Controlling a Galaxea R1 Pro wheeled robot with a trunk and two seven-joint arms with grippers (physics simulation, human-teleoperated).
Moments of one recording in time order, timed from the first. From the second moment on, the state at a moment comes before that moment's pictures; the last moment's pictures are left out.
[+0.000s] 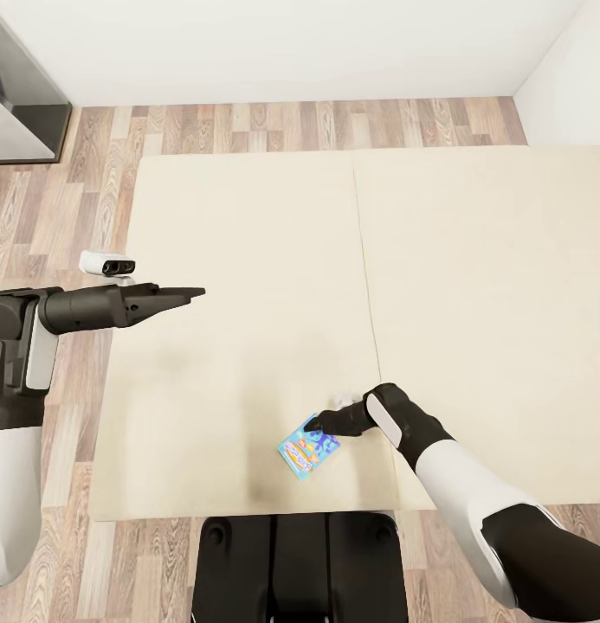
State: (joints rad) left arm -1.00 0.30 0.12 -1.42 0.25 1.04 -1.52; right arm -0.99 0.06 0.30 -0.52 -0.40 0.89 0.31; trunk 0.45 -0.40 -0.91
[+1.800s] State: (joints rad) left arm -1.00 0.30 0.12 -1.42 0.25 1.03 -1.52; right arm -0.99 0.04 0.31 -0.44 -0.40 0.97 0.37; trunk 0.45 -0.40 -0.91
